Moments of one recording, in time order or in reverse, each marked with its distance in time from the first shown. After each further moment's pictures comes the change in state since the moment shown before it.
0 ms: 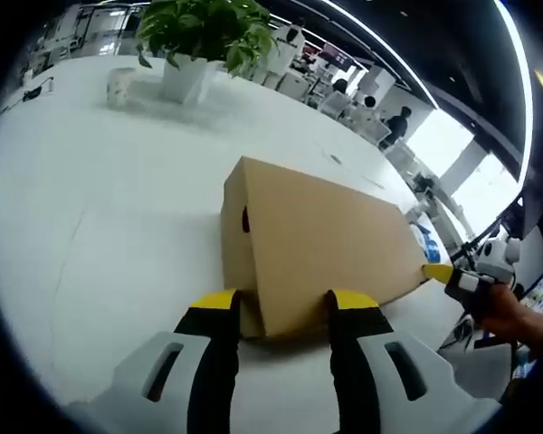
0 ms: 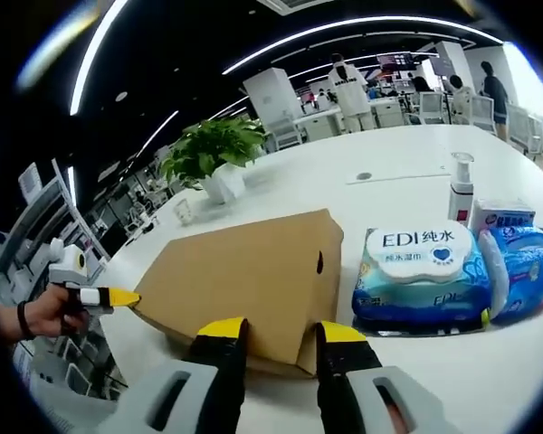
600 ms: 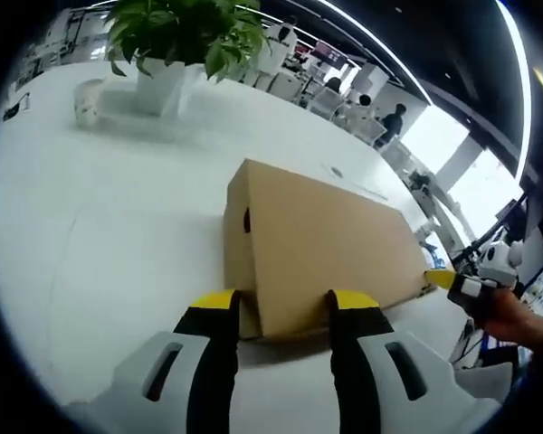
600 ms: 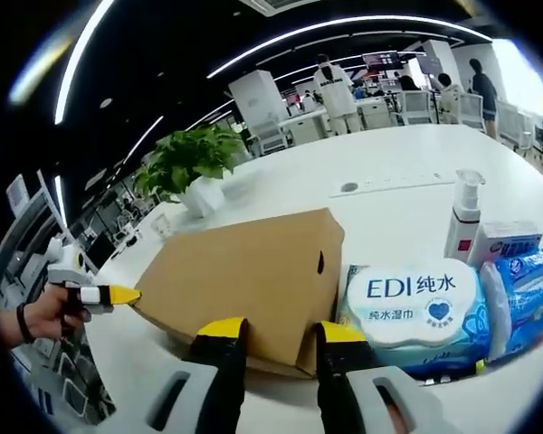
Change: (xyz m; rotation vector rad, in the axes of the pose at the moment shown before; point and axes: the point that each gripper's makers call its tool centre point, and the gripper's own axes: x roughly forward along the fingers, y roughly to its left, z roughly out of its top) left arm 0.051 -0.007 0.051 0.027 0.006 -0.026; right arm 0.030 -0.027 0.037 0.032 -0.011 -0.055
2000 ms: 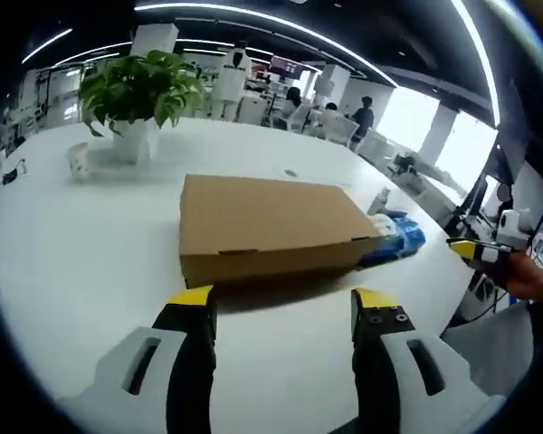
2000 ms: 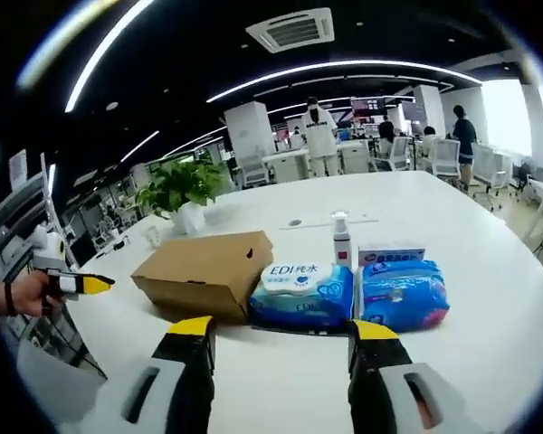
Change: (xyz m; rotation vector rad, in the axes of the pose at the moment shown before) left arm -0.074 -0.081 -0.051 0.256 -0.104 -0.014; right arm -0.173 -0.063 -0.022 -0.103 -0.185 -0.126
